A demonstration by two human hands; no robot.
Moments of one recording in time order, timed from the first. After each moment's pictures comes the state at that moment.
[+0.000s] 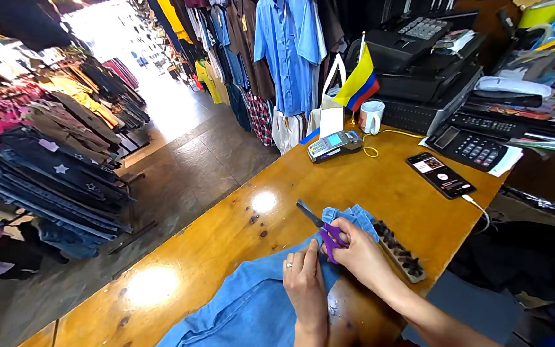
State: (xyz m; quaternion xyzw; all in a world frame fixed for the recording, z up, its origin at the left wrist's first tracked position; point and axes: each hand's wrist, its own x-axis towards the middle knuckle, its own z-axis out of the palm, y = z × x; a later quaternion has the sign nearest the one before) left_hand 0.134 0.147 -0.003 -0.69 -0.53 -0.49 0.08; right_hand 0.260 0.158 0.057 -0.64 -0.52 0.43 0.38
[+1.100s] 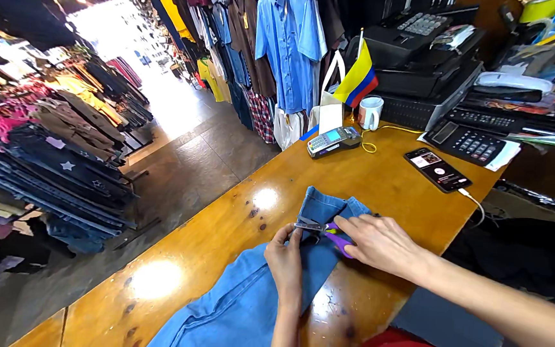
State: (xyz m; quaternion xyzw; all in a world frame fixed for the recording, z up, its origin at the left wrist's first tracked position) left_hand 0.116 0.162 0.038 -0.52 -0.61 -0.51 -0.32; right_hand 0.320 0.159 0.036 -0.47 -0.85 -0.09 0.20
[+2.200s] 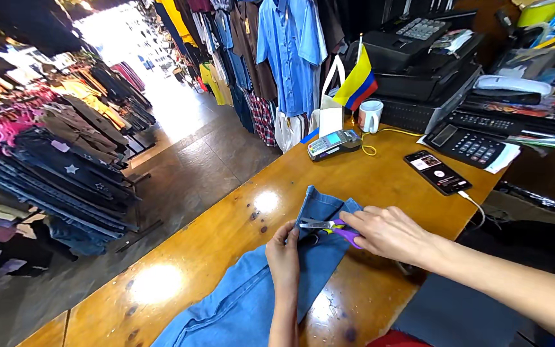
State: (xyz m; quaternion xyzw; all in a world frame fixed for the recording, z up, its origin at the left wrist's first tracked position) left_hand 0.111 0.170 0.041 -0.51 -0.60 -0.49 -0.38; right_hand 0.345 0.174 0.054 -0.42 -0.88 -0.09 0.18
